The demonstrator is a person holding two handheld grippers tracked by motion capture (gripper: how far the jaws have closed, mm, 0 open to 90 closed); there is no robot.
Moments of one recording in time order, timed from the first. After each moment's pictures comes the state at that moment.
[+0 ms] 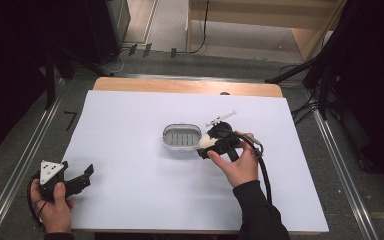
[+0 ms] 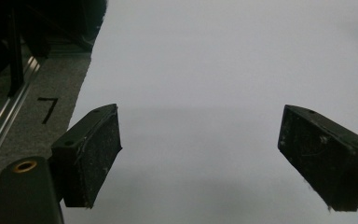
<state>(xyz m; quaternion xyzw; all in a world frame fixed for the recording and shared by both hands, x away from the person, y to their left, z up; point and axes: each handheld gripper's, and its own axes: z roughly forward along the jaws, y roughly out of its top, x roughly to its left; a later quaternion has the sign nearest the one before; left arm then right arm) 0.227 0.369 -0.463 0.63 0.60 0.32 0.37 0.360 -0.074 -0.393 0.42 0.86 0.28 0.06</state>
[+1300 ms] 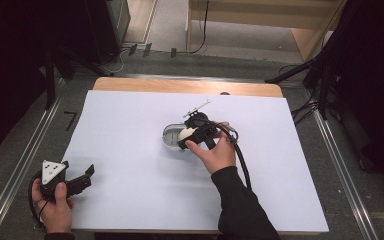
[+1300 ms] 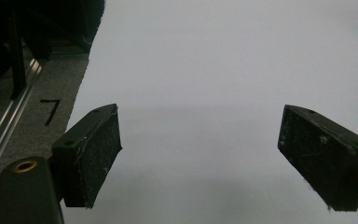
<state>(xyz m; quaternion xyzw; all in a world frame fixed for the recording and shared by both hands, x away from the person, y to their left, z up) 0.227 0.367 -0.463 0.64 0.59 0.33 0.37 0.391 -0.016 -0.394 0.41 0.87 0.27 0.05</state>
